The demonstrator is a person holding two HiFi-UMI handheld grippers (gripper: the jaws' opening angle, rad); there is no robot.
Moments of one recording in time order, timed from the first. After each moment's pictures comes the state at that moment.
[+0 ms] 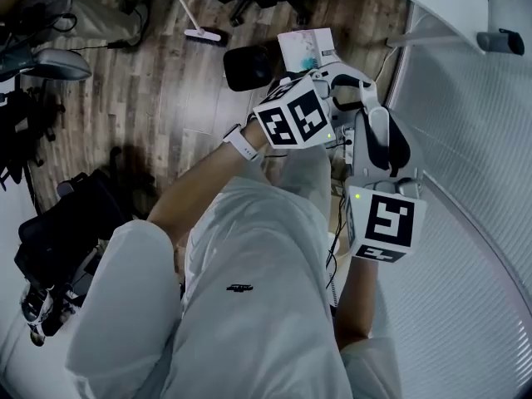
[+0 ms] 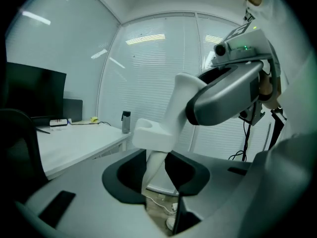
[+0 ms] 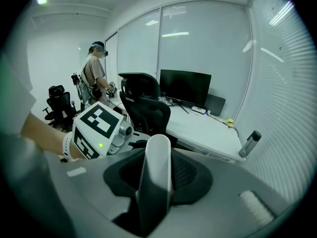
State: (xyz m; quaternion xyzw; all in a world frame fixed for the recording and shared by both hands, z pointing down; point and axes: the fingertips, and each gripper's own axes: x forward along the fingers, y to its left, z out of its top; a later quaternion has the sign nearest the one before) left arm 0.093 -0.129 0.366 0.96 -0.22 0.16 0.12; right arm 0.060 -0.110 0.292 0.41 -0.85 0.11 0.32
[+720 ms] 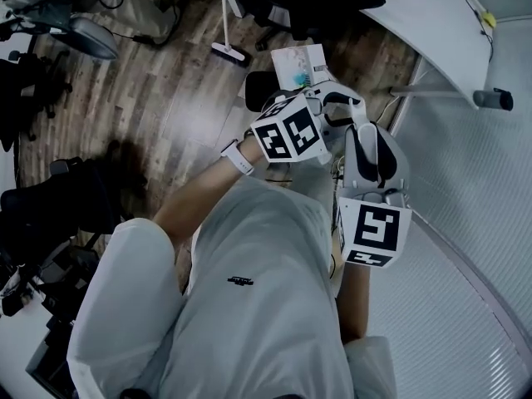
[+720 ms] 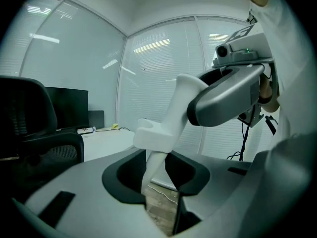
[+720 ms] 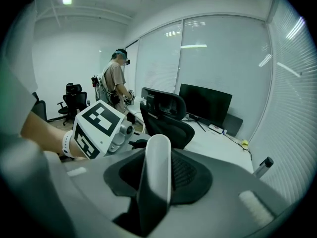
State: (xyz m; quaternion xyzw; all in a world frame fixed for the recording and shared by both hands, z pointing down) left arm -0.007 -0.107 0.311 0.93 -0.30 0.16 0.10; right arm -0.036 -0.079 0.235 0.34 -0.89 0.06 0.29
